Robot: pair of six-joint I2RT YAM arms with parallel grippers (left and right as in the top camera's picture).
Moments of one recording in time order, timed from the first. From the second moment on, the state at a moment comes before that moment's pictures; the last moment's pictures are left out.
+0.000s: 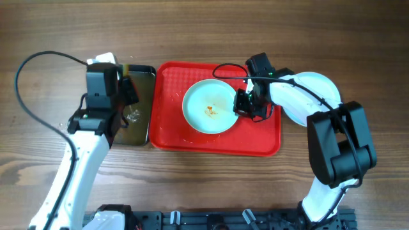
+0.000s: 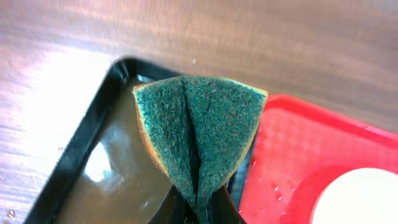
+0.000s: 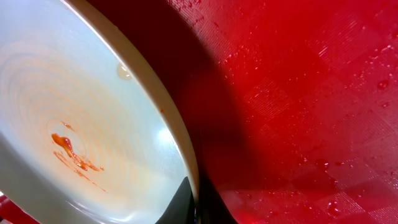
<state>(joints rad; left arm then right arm) -0.07 1.27 0.88 -0.37 -0.12 -0.30 0.32 1.94 1.19 -0.69 -0.34 0.54</state>
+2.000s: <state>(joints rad) -0.08 1.54 0.88 -0.34 0.47 -0.29 0.32 1.94 1.19 -0.69 -0.34 0.53</state>
